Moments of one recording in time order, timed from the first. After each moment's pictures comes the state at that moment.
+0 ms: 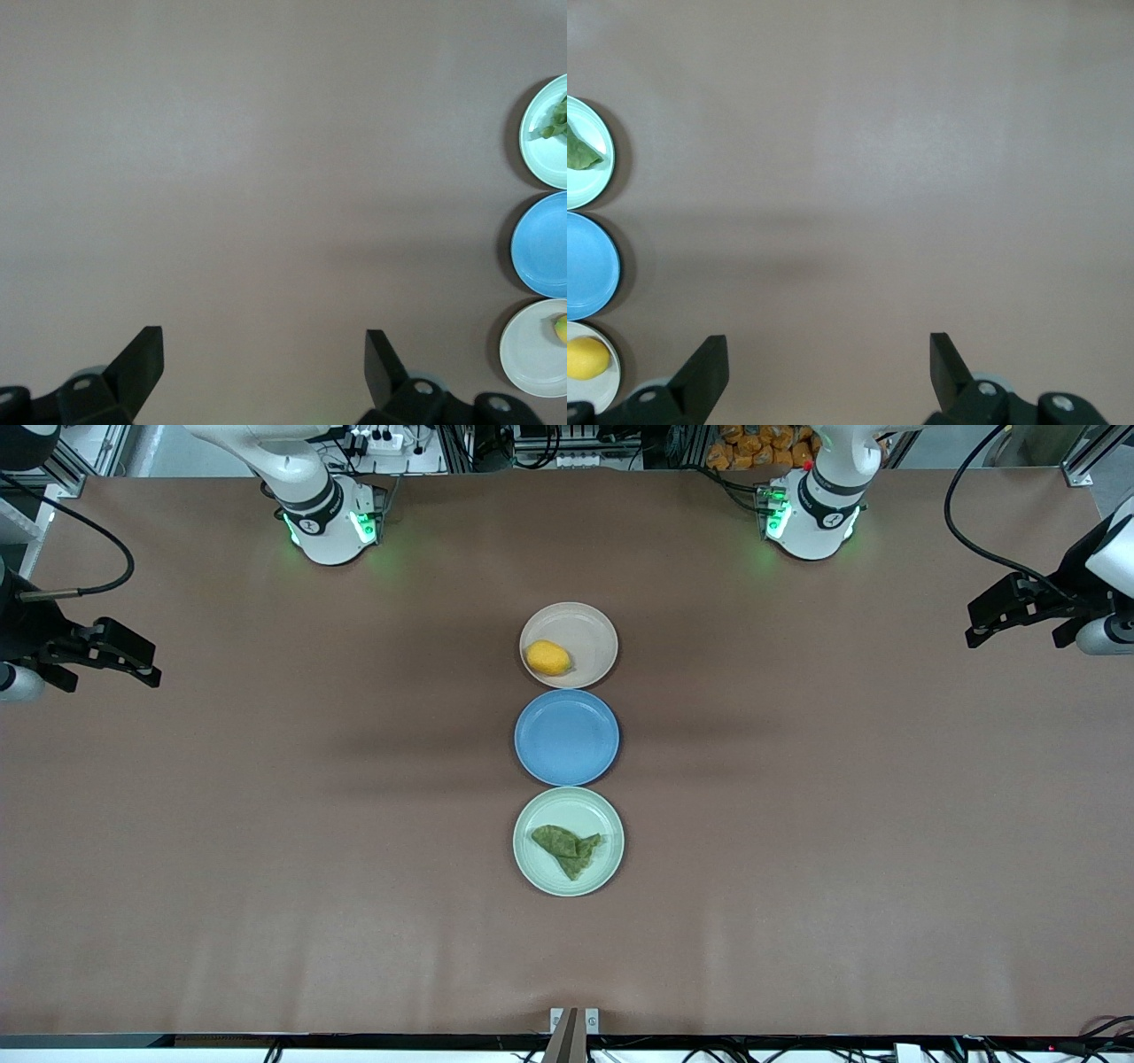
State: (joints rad) left arm 0.05 0.01 -0.15 -1.47 0.02 1.49 -0.08; right arm 0.03 0.08 0.01 -1.42 -0.01 1.53 -0.01
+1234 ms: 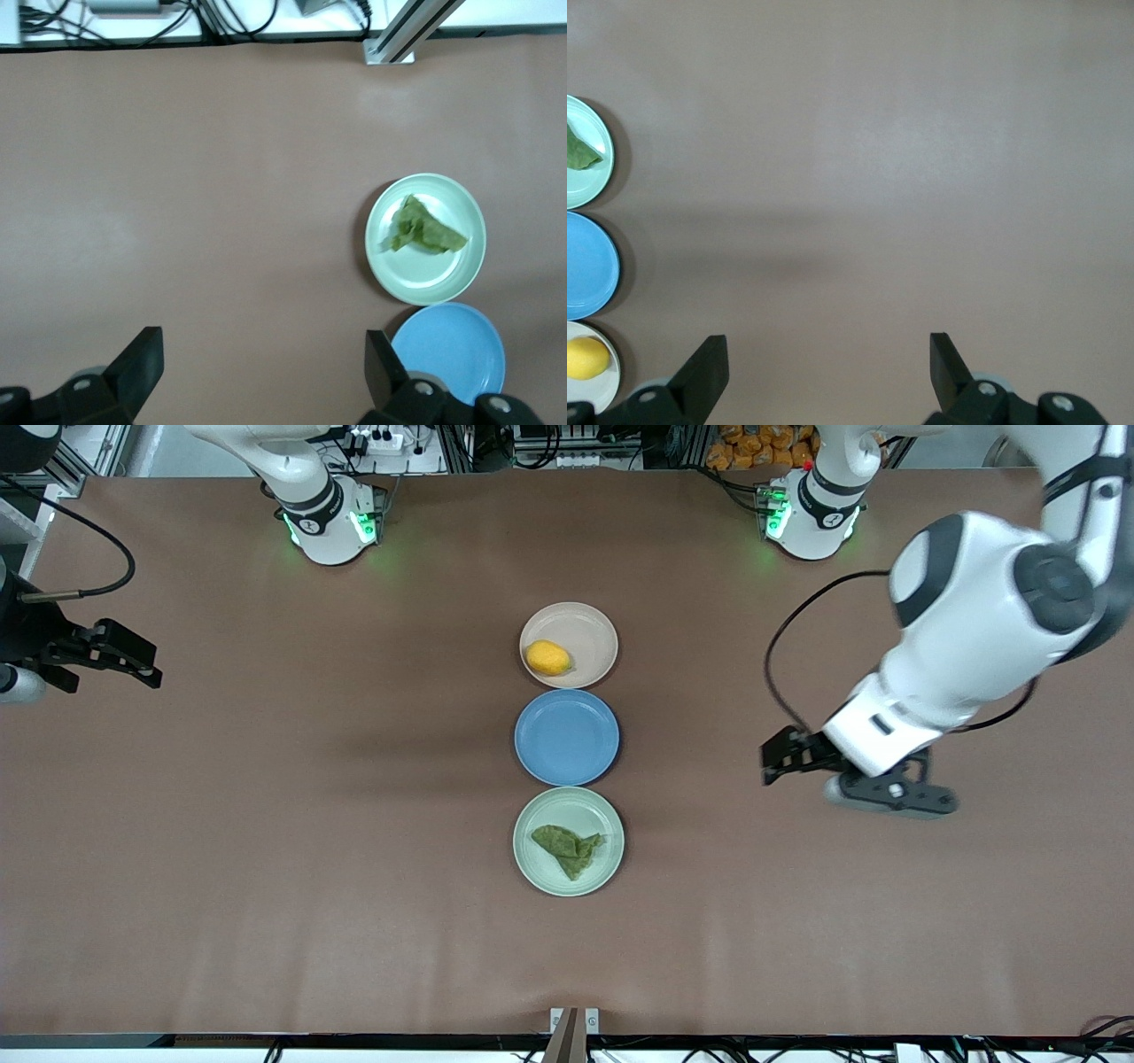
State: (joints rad) left arm -0.20 0.36 -0.18 -1.47 -0.08 2.07 -0.20; right arm 0.03 0.09 0.01 -1.43 -0.01 1.53 -0.01
